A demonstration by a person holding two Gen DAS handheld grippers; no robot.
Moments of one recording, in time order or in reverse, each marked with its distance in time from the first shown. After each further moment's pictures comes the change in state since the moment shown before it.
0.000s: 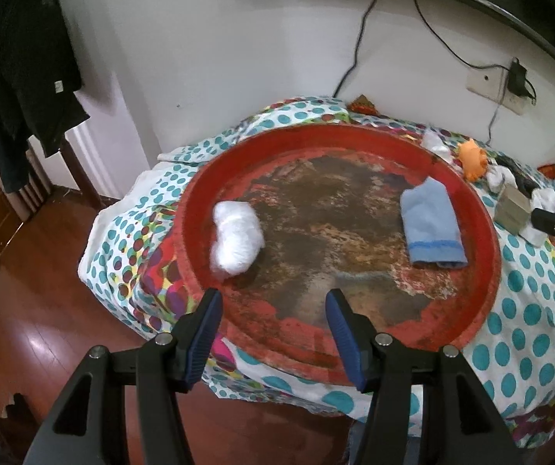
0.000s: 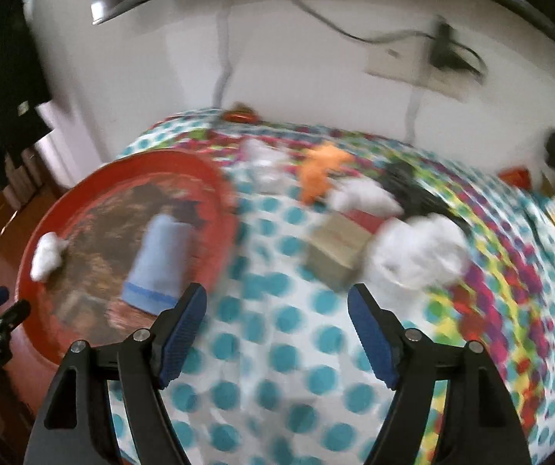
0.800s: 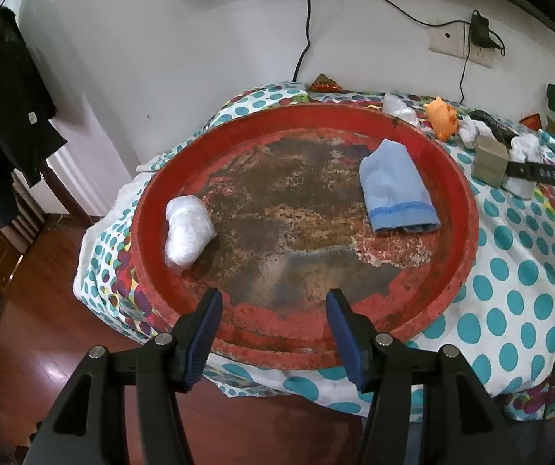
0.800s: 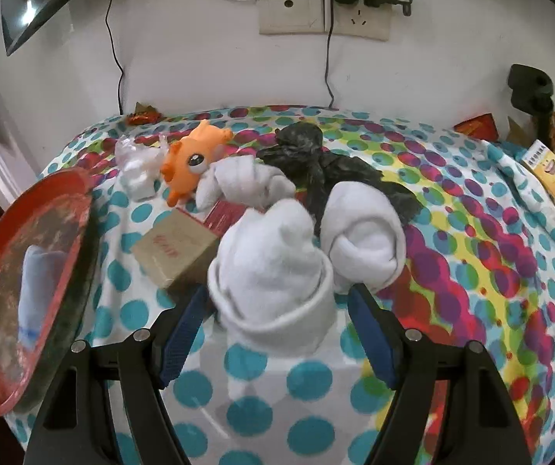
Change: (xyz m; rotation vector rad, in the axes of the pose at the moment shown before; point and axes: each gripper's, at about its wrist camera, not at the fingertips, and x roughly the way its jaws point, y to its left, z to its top) left arm 0.003 -0.041 -0.012 0.147 0.014 0.010; right arm 0.087 -0.036 0.018 0.078 0.021 -0.105
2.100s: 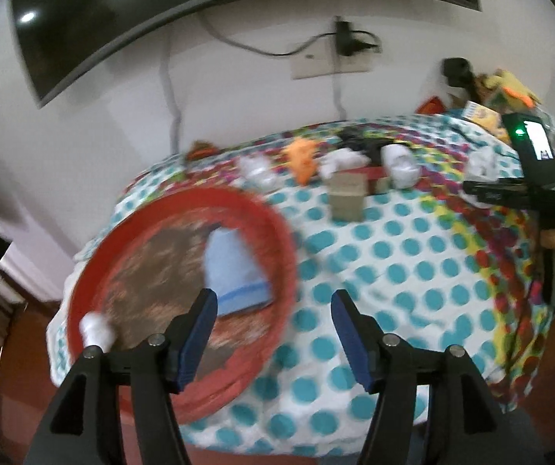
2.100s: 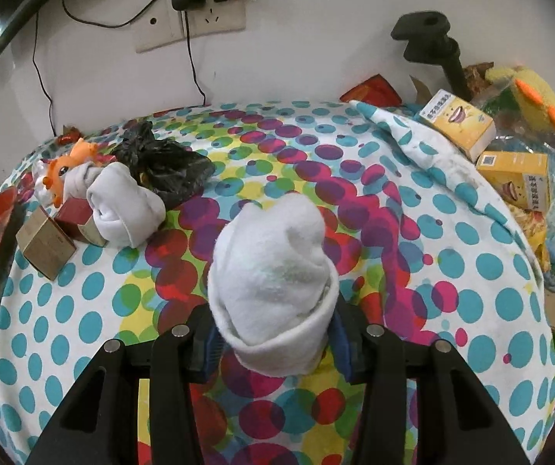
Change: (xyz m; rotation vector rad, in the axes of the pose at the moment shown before) left arm -0.053 -0.129 0.055 0.285 -0.110 -0.213; right arm -0.016 -0.127 -0.025 0.033 -0.008 -0.009
